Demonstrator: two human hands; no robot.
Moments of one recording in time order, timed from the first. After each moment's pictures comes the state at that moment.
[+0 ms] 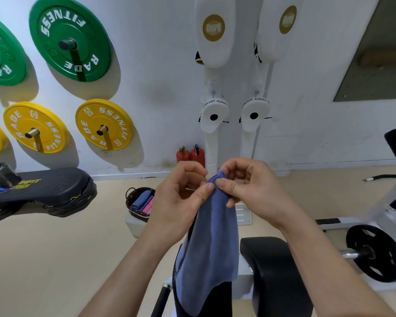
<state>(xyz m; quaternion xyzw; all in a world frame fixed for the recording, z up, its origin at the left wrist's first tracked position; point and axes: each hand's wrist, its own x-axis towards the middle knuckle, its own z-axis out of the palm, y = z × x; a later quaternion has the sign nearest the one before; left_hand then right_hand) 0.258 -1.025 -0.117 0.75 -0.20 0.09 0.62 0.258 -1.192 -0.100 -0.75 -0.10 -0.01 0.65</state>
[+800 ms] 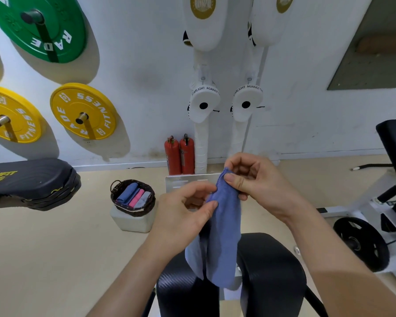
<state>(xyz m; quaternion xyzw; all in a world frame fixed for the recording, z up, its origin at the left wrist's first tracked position) 0.306 -1.062 -0.166 0.79 -0.16 0.03 0.60 0.312 -1.243 -0.122 -0.75 -0.12 0.02 0.65</state>
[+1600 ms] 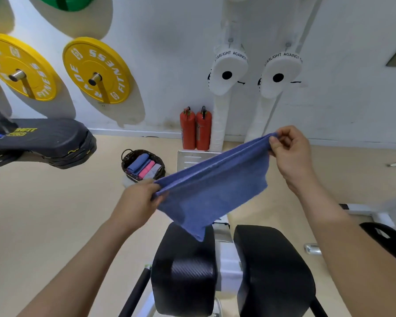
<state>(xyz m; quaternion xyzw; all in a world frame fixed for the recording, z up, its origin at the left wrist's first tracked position) 0.396 -0.985 -0.274 0.97 -0.10 0.02 0.20 0.442 -1.312 -0.218 -0.76 0.09 -0.16 0.62</state>
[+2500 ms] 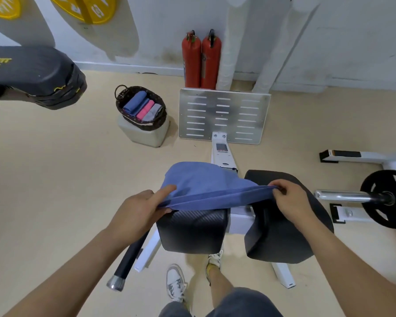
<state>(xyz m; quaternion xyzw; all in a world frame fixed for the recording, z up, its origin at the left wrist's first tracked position) 0.299 -0.950 -0.406 0.96 -0.20 -0.07 0.19 0.321 -1.320 -0.436 -0.89 0.22 0.16 0.35</state>
